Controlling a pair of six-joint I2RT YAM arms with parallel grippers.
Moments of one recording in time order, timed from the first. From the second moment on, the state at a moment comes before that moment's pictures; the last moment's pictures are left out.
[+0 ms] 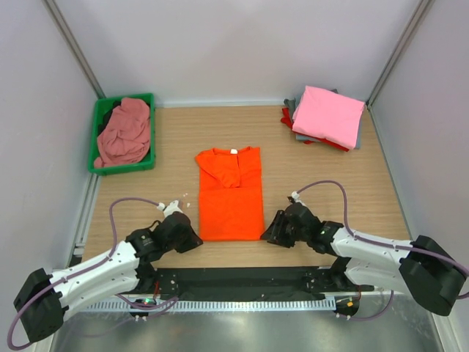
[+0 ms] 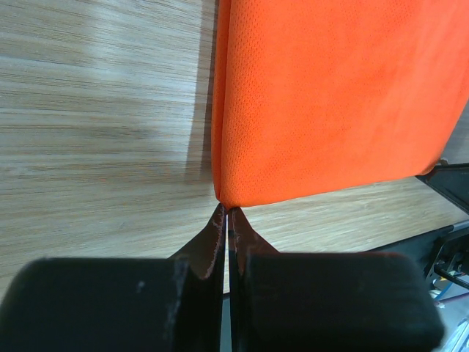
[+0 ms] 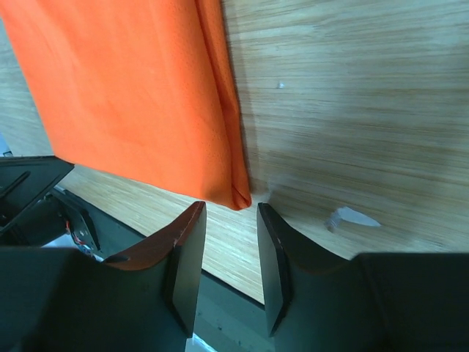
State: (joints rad) left arm -0.86 0.74 0.29 -0.44 -0.14 -1.12; right arm 0.82 1.04 0.28 -0.06 -0.09 1.13
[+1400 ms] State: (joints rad) left arm -0.89 0.66 0.49 -0.70 -0.11 -1.04; right arm 1.01 0.85 0.44 -0.42 0.13 1.18
